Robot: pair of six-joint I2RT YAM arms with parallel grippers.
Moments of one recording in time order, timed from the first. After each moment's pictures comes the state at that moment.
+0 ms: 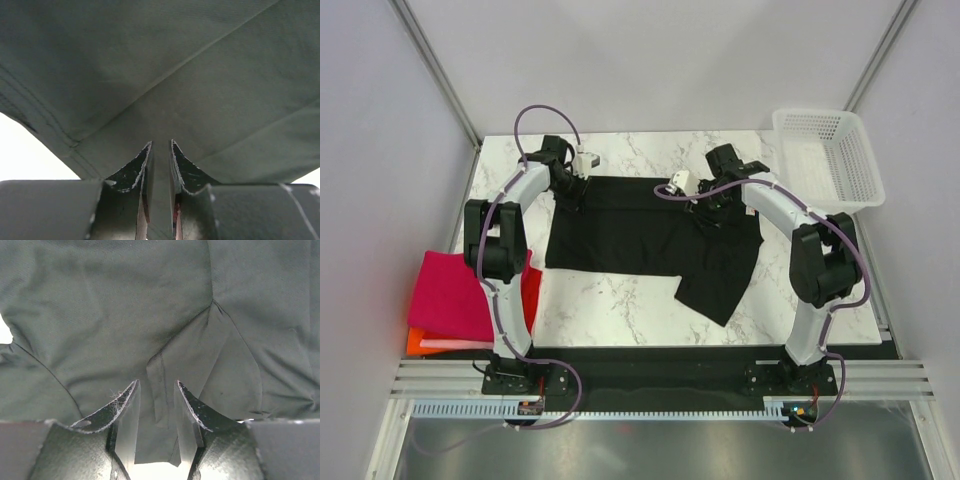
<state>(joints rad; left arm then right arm) -0.13 2.09 1.67 -0.76 0.31 0.37 0.35 1.88 1.51 -0.78 -0.31 -0.84</state>
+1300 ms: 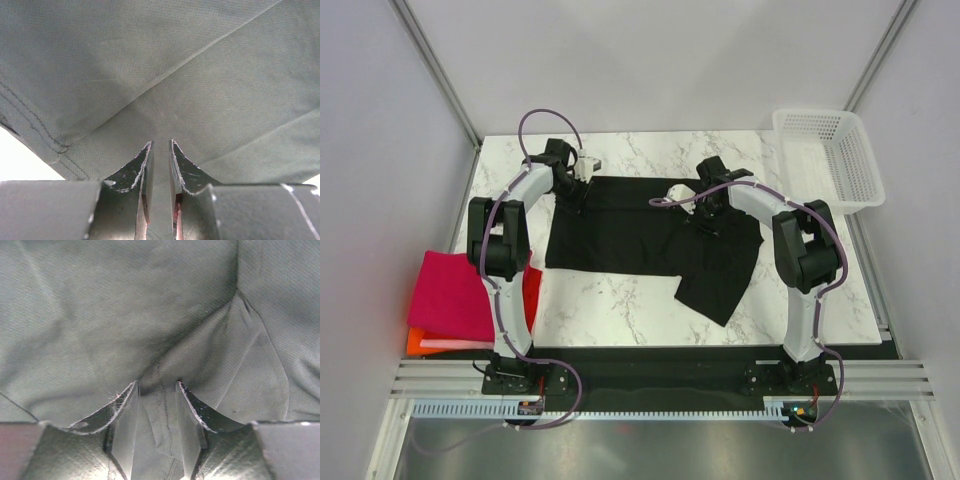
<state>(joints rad) -0.14 2.12 1.66 -0.76 0.30 0.34 0.37 2.03 1.51 -0.74 -0.18 -0.86</state>
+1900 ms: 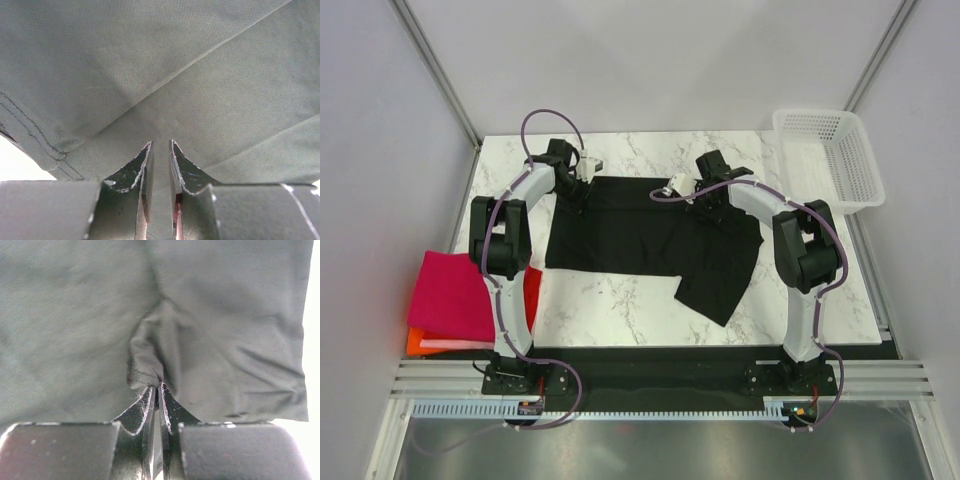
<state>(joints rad) -0.15 2.14 1.67 -0.76 0.29 0.34 0.37 2.03 1.52 -0.63 -0.06 -0.81</state>
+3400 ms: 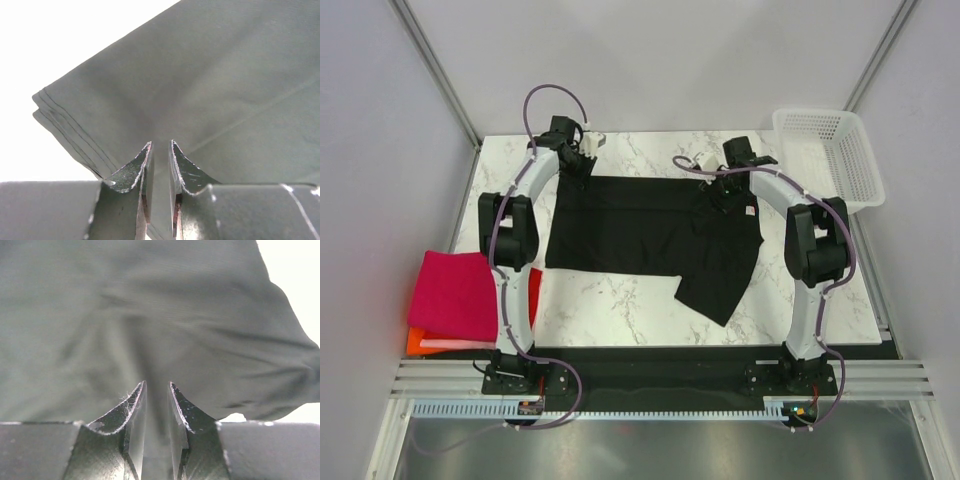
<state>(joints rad) -0.16 2.25 1.97 -0.77 0.23 0.37 0.24 2.04 1.58 -0.64 -0.25 -0.60</state>
